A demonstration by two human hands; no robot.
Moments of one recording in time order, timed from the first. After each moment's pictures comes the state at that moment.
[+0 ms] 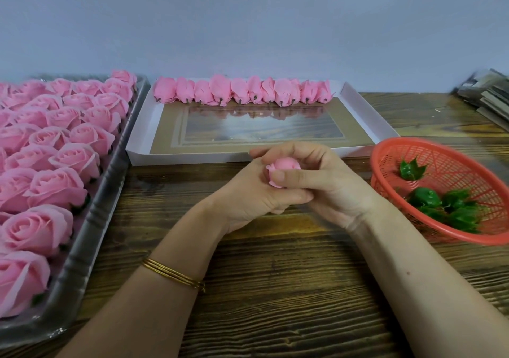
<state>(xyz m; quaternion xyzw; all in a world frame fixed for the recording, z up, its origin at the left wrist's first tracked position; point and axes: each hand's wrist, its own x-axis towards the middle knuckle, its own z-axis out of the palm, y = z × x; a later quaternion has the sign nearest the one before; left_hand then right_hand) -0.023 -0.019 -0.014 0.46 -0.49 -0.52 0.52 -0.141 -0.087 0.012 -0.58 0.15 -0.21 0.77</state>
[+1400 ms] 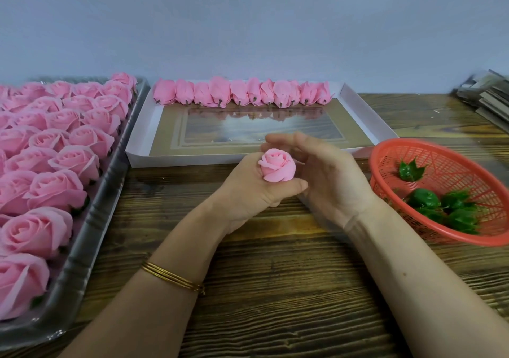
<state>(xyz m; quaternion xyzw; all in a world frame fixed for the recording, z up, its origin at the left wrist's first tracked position) -0.024 -0.020 -0.011 0.50 -0.47 -0.45 0.57 -0.139 -0.097 0.005 -0.53 0.20 -0.26 0.78</state>
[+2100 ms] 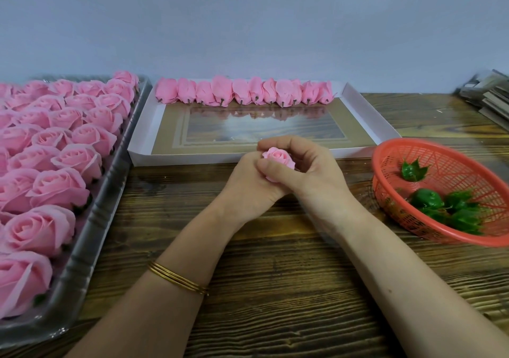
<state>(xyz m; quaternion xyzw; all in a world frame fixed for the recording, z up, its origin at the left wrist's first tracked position) -0.026 -0.020 -0.011 0.59 -0.49 -0.31 0.56 -0.128 -0.078 -0.002 -0.67 0.25 -0.33 0.62</state>
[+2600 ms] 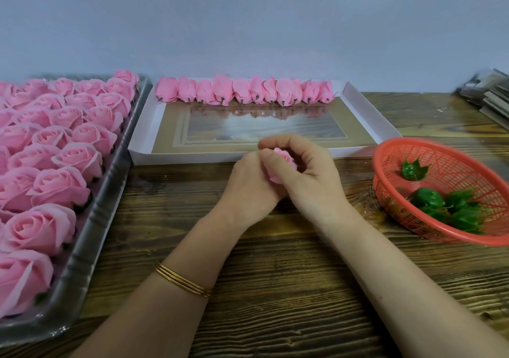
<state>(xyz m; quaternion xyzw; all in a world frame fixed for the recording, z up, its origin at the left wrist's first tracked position) -0.029 -0.022 -0.012 0.67 -0.51 -0.22 0.50 -0.123 -0.071 -0.001 -0.72 0.28 -0.37 0.52</state>
